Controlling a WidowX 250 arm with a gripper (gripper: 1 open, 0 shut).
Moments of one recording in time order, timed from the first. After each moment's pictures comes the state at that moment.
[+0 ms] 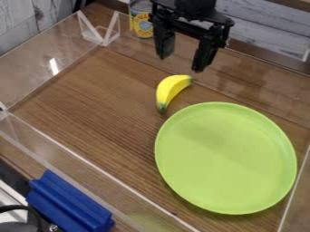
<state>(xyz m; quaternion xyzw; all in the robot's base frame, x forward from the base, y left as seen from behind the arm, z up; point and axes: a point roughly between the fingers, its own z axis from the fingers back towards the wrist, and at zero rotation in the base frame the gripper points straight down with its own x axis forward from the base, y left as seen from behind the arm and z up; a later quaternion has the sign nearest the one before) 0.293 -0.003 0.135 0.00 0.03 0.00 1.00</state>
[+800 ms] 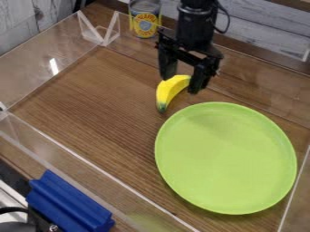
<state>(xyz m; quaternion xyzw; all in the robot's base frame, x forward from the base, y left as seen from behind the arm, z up) 0.319 0.014 0.074 0.00 0.05 -0.06 1.00</state>
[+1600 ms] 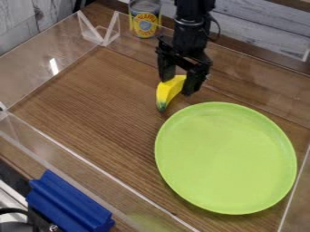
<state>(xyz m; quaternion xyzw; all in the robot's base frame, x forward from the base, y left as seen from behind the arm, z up) 0.345 0.034 0.046 0.00 0.04 -0.10 0.99</state>
